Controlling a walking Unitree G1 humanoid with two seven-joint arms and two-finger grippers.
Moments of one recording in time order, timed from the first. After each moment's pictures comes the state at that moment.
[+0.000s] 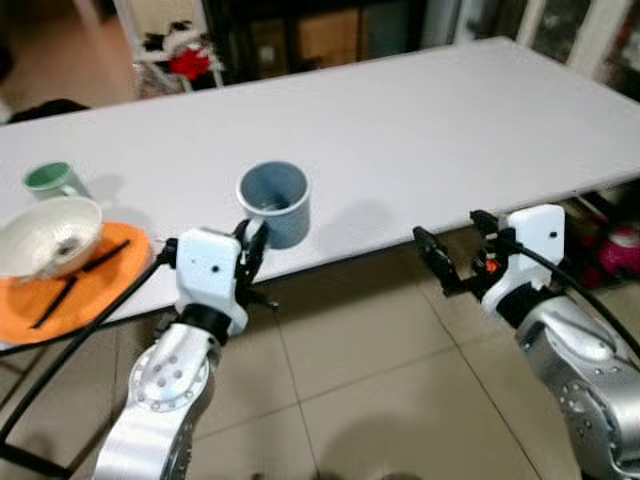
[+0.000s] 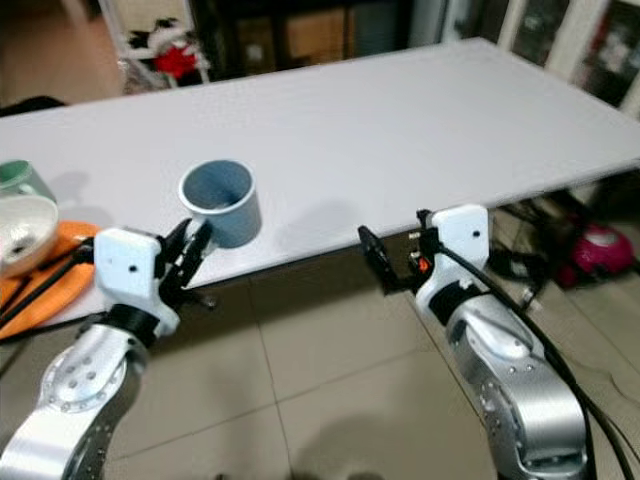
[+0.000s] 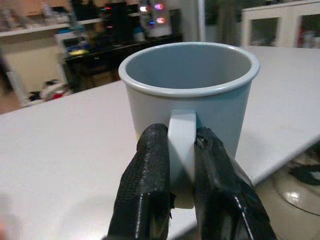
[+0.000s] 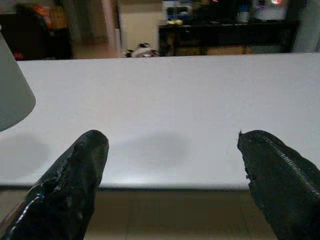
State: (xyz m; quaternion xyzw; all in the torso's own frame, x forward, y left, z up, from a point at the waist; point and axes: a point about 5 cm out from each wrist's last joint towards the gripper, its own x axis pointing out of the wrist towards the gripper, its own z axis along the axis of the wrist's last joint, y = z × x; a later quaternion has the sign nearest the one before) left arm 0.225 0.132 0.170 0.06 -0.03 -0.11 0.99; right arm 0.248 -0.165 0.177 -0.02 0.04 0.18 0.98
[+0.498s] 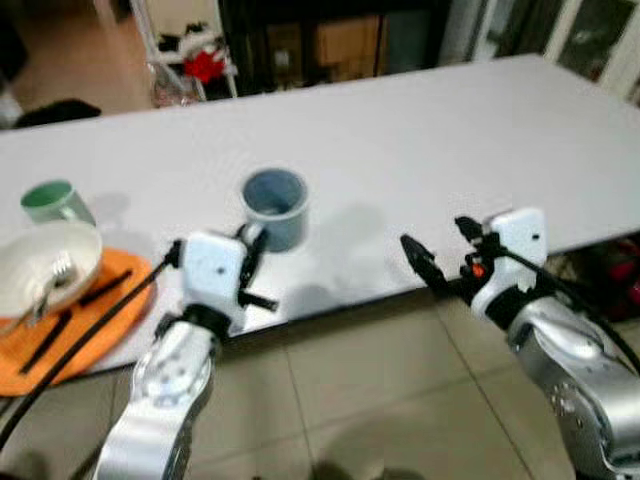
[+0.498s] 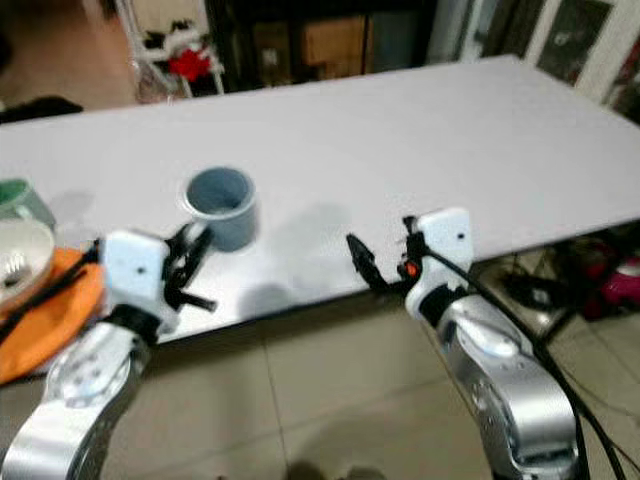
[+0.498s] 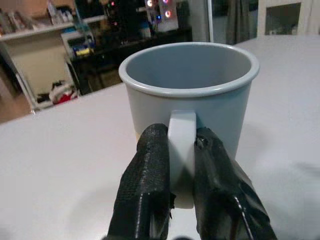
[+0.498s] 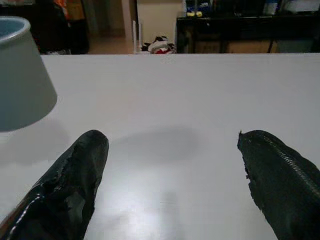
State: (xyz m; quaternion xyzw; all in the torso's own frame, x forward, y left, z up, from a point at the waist) left arm 0.232 0.130 0.166 0.09 -0.03 -0.12 0.99; right arm 0.248 -0.160 0.169 -0.01 0.06 0.19 0.98
